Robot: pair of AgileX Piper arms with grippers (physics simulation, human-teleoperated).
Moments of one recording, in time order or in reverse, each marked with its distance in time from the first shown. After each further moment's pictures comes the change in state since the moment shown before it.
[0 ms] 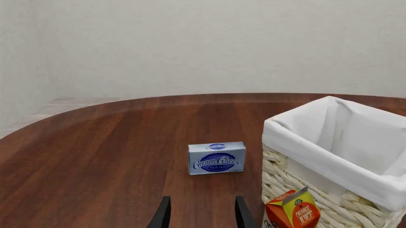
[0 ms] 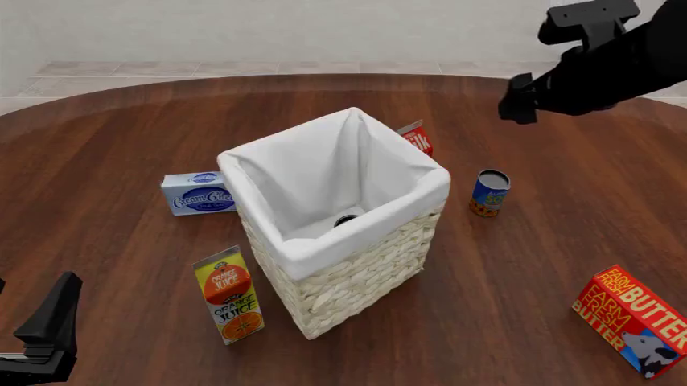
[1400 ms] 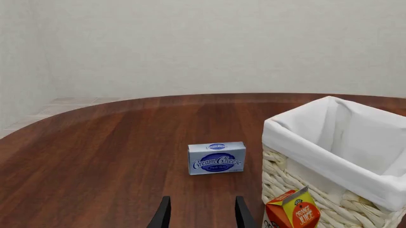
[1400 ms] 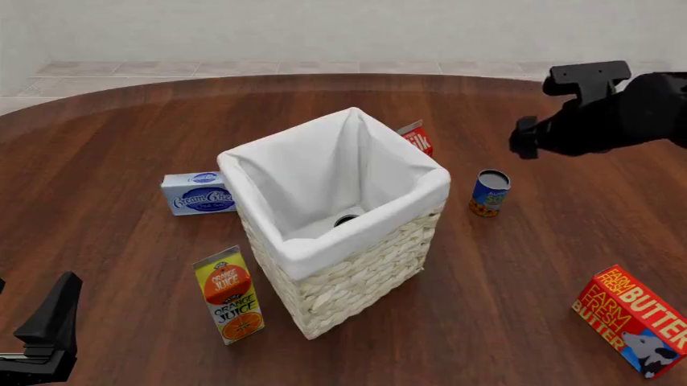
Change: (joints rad) left arm 0.000 0.000 0.000 0.000 0.000; right arm -0.111 0.083 0.201 -0.281 0.028
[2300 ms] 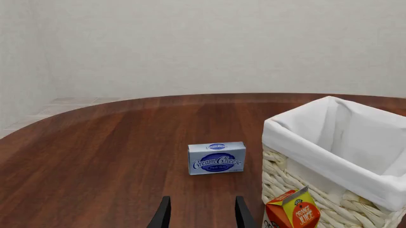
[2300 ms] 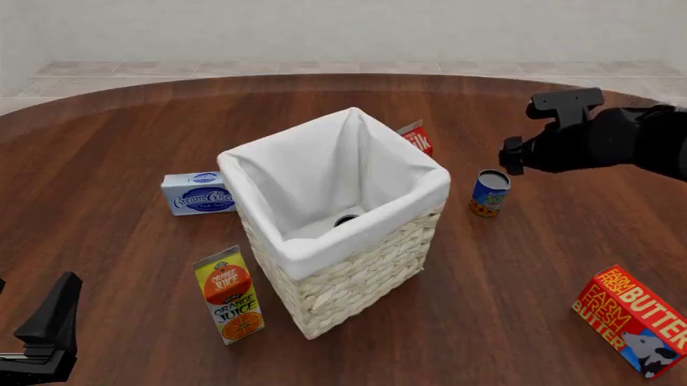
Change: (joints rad) left arm 0.000 0.000 0.000 0.000 0.000; right arm -0.013 0.123 0.050 -0.181 -0.024
